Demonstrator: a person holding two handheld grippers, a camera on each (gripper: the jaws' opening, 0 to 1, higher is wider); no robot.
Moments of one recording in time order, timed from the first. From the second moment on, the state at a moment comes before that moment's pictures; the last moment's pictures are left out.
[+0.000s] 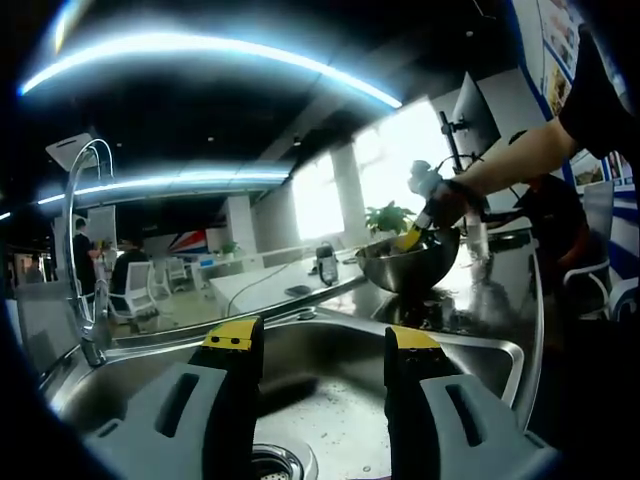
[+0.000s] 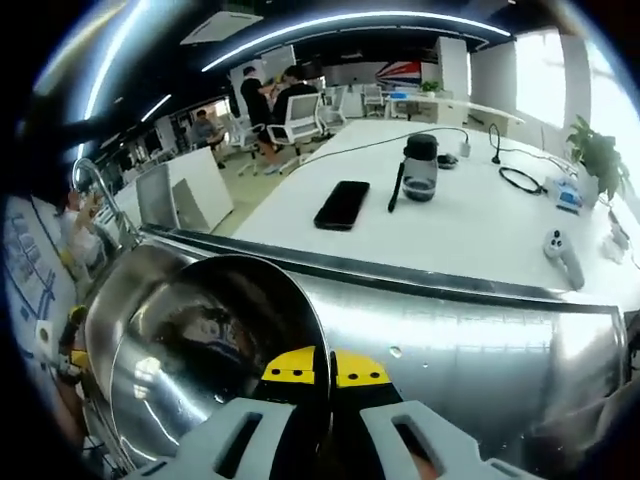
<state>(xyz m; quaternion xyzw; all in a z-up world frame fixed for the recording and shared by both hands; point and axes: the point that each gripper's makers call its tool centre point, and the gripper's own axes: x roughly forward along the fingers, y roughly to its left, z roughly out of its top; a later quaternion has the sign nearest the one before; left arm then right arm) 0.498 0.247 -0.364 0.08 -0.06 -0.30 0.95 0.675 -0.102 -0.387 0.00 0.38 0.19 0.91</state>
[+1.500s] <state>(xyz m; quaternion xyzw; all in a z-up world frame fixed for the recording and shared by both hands) 0.497 0.246 -0.366 0.09 -0.05 -0.30 0.95 0.658 -0.097 -0.363 -0.04 0.26 0.21 0.94</state>
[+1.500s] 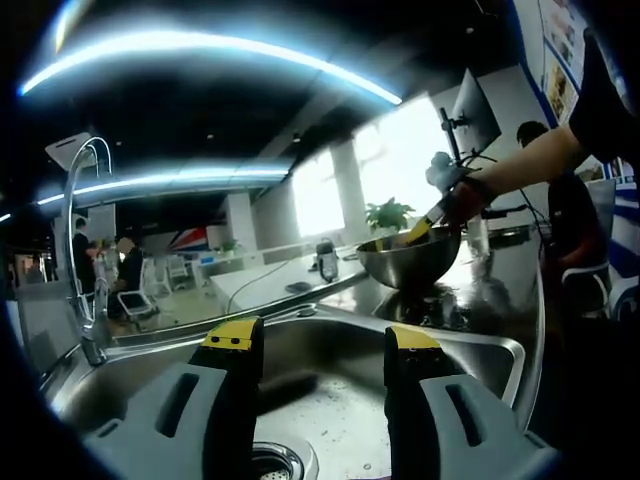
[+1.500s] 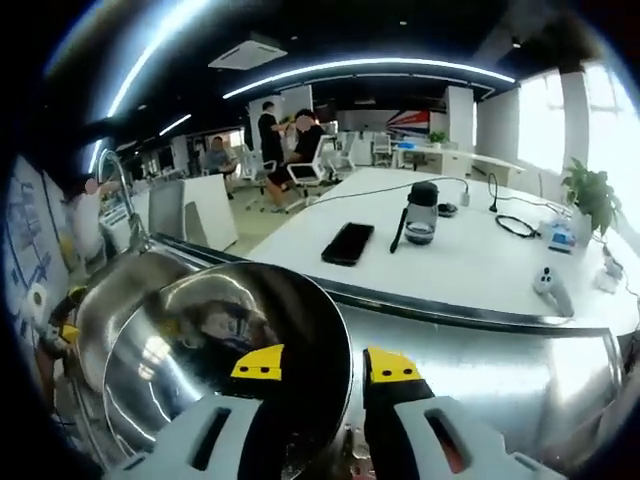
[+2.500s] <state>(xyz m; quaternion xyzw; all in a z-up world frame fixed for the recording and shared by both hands) 0.496 0.251 -0.356 0.06 -0.07 -0.29 0.95 0.599 -0.113 -0.300 -0.01 0.09 0.23 0.97</state>
